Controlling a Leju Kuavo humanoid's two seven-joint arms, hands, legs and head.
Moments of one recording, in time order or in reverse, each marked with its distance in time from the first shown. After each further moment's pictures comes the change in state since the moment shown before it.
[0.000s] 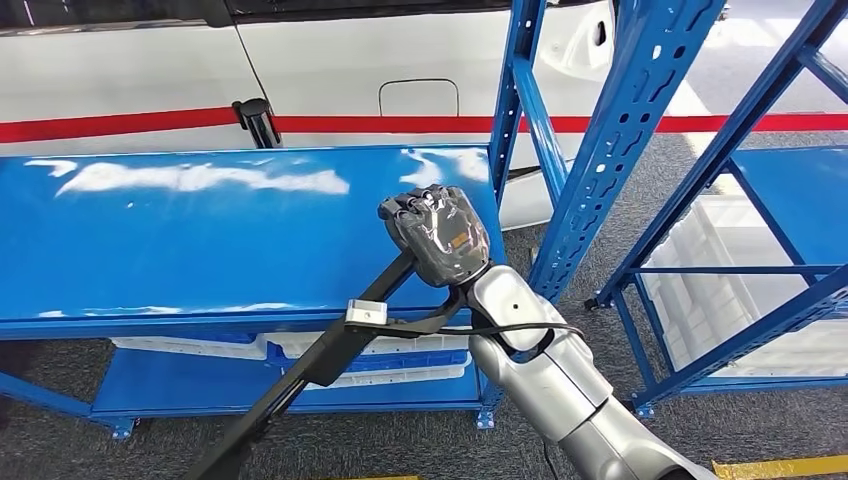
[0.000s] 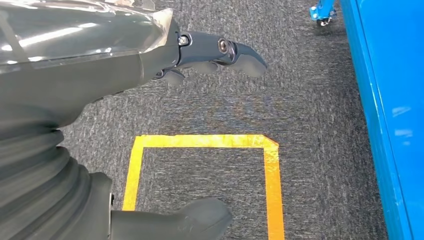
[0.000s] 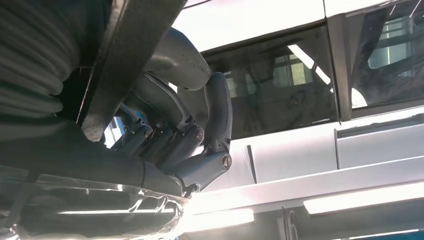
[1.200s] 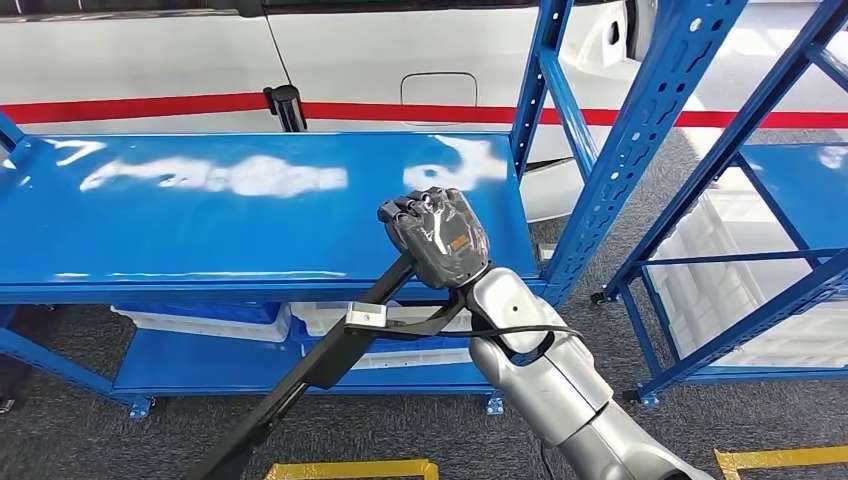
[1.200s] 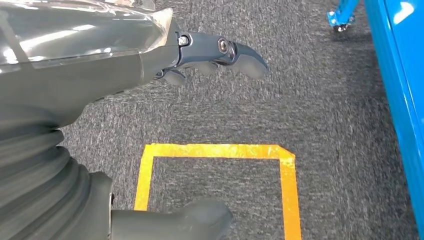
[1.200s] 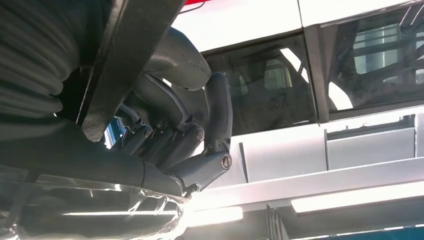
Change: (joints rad) left arm -0.007 -0.006 0.000 0.000 -0.006 0.009 0.004; right arm 0.008 0.002 -0.007 -0.007 0.009 0.018 -0.002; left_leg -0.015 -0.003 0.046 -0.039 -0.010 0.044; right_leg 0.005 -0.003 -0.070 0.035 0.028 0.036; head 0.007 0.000
